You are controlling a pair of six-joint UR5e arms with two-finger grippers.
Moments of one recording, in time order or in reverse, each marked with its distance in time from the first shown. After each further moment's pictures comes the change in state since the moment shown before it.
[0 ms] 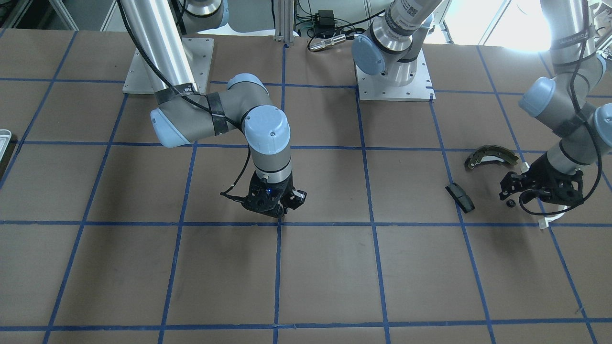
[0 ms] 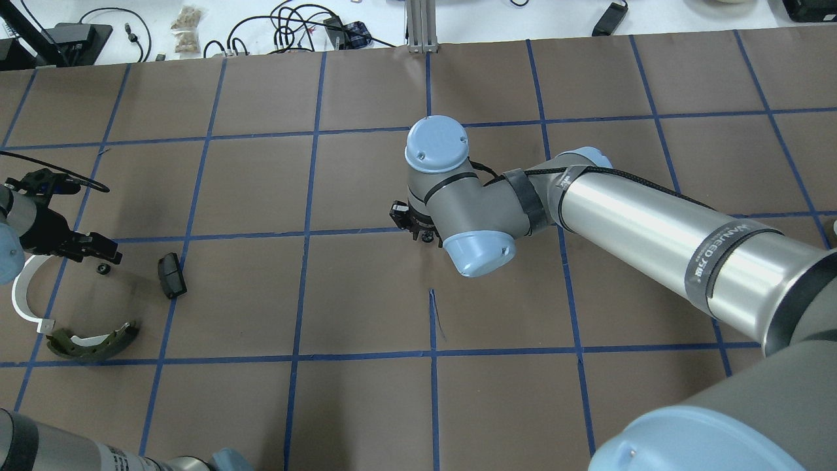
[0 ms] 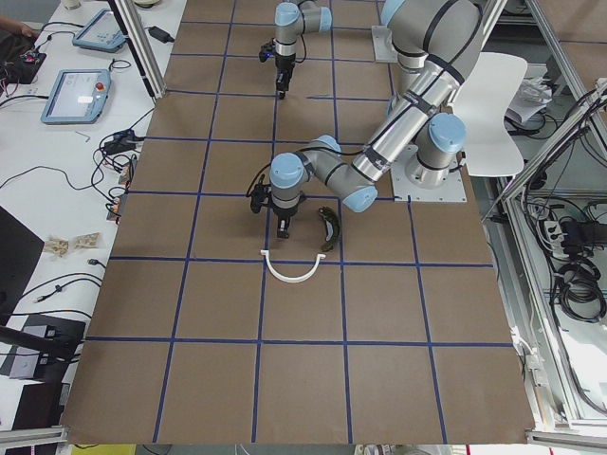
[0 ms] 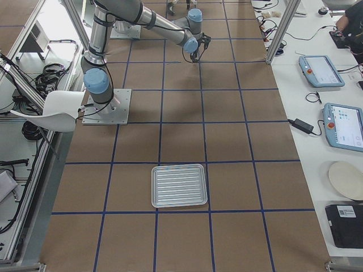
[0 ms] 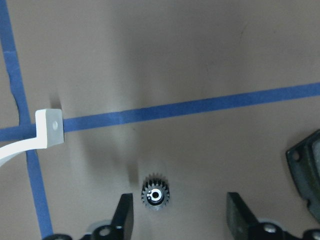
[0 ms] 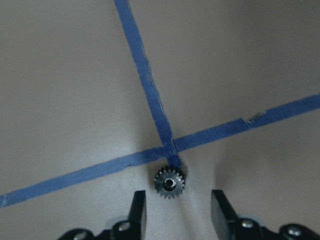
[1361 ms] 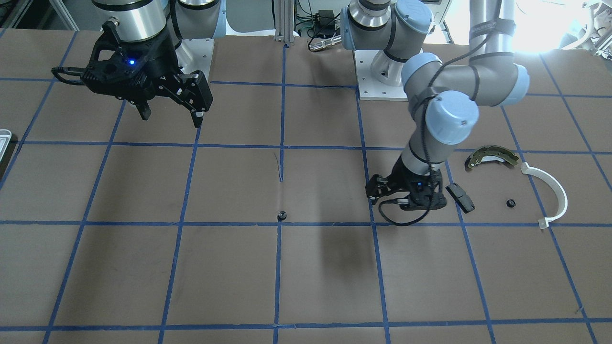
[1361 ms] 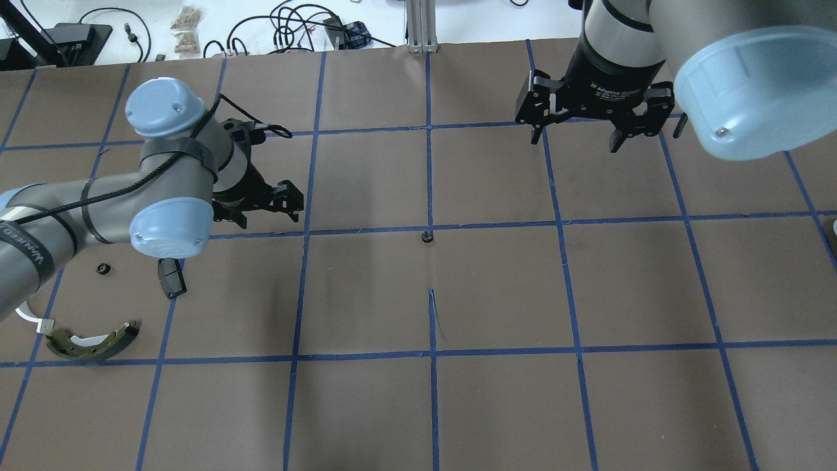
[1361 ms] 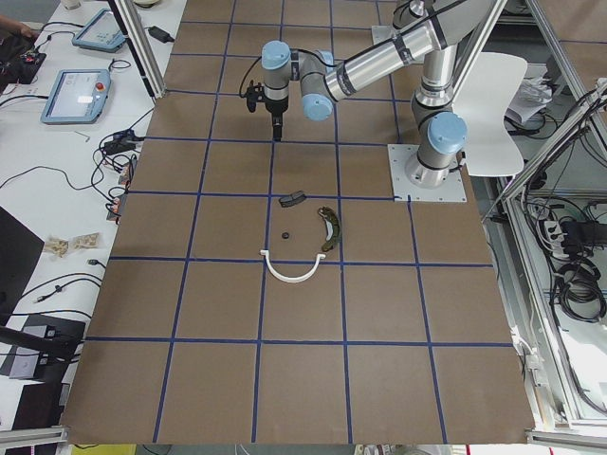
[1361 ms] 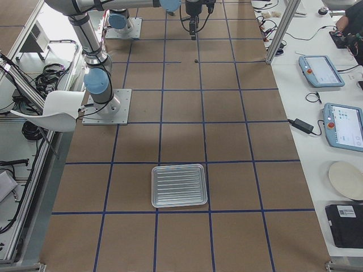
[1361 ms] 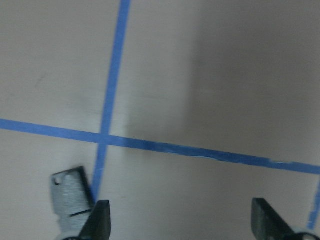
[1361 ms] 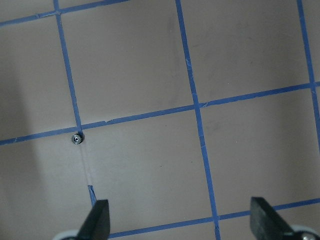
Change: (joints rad) left arm -0.686 0.087 0.025 -0.094 0.021 -0.806; right arm -0.275 -0.509 -0.191 0.685 -0.042 -0.434
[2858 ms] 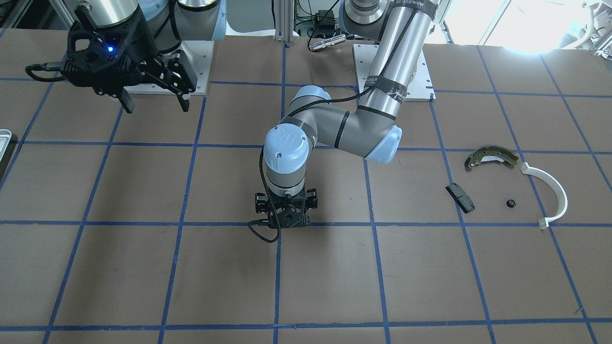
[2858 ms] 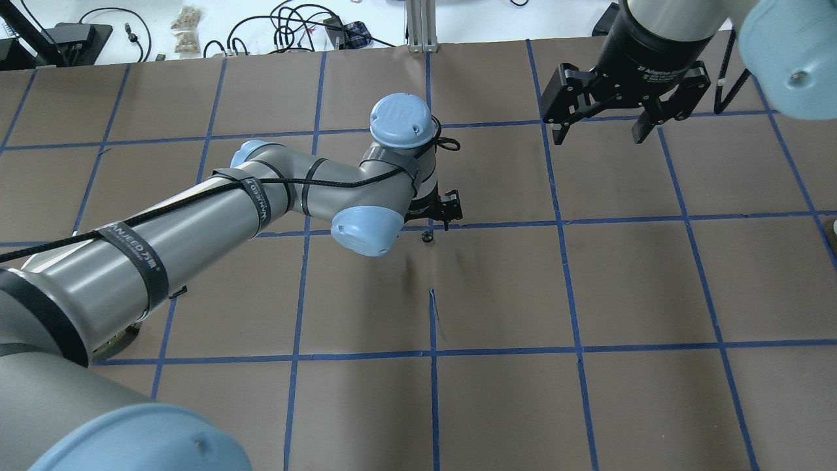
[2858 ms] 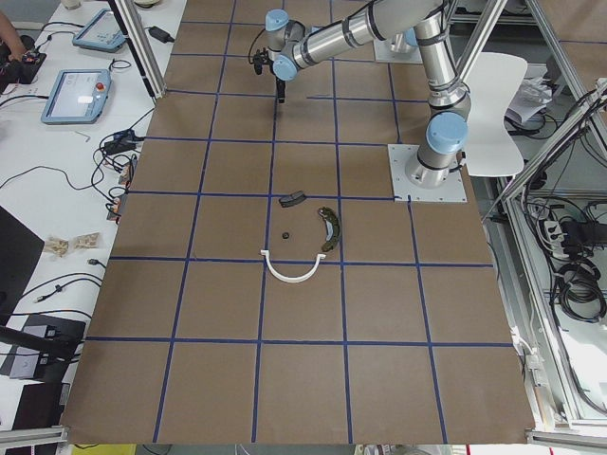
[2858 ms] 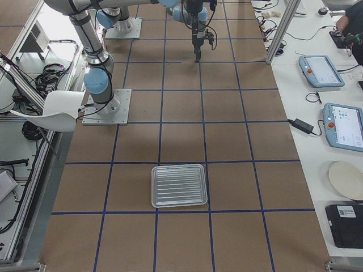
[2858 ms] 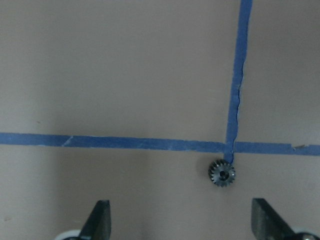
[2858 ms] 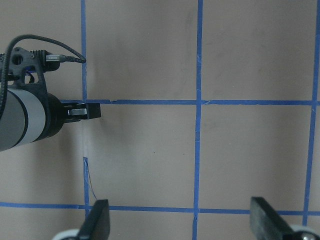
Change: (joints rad) left arm -0.405 -0.330 0.267 0.007 0.052 -0.438; right arm -0.063 -0.008 -0.060 0.097 0.062 -0.240
